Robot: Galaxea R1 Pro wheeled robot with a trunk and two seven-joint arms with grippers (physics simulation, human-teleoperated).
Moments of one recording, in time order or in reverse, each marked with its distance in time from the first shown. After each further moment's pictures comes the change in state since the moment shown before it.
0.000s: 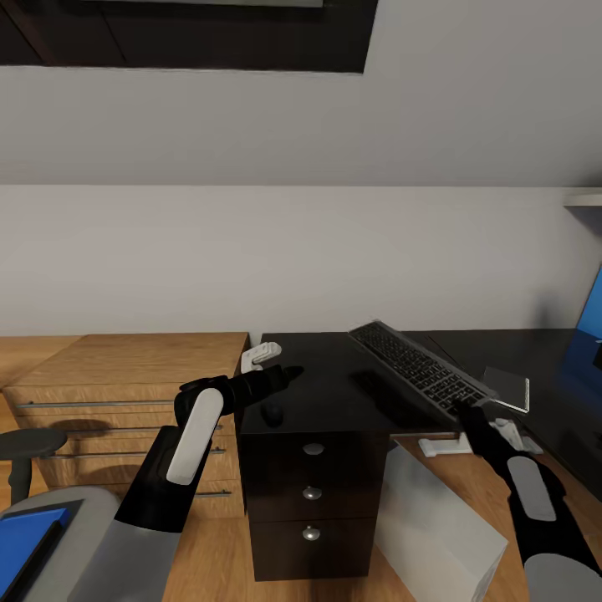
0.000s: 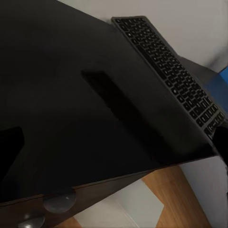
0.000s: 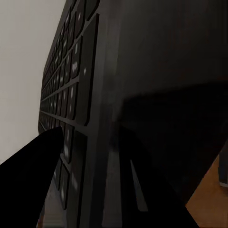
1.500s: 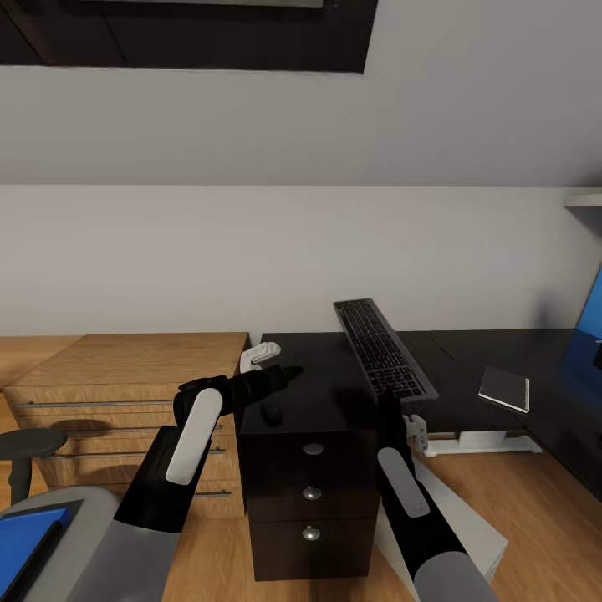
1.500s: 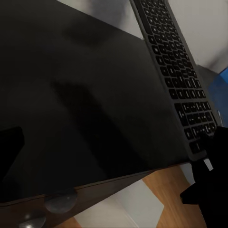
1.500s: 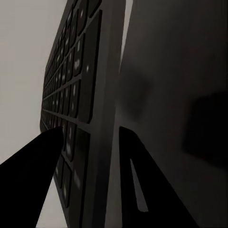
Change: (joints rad) left arm 0.000 0.002 0.003 -0.001 0.001 0.000 0.000; right arm 0.010 0.270 0.537 0.034 -0.301 -0.842 -0.145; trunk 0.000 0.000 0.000
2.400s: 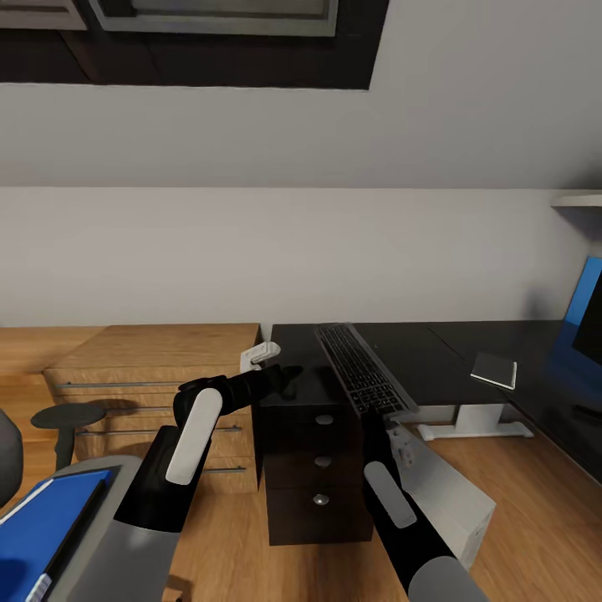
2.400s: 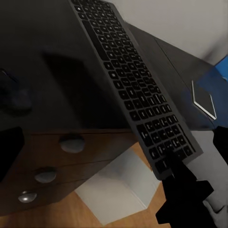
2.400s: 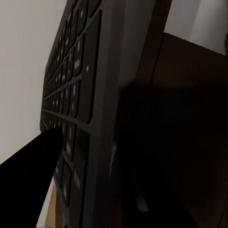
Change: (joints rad) left arm 0.000 0.000 0.001 0.000 -0.003 0.001 0.000; right arm 0.001 0.000 0.097 0.115 -0.013 0.001 -0.037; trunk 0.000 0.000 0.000
